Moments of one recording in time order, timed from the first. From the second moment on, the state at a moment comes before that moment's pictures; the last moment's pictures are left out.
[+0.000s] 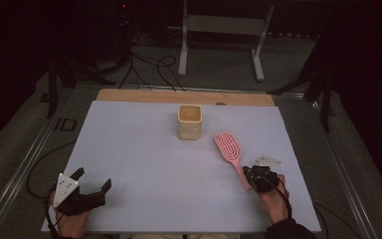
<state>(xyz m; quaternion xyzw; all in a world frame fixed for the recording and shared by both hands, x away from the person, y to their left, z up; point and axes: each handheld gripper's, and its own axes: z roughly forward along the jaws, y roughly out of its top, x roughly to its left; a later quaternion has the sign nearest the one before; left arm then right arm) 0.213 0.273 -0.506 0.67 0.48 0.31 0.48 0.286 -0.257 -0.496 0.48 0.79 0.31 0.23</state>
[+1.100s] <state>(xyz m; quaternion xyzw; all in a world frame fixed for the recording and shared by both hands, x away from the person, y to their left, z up) 0.211 0.272 -0.498 0.68 0.45 0.30 0.49 0.235 -0.286 -0.461 0.41 0.71 0.50 0.27</state>
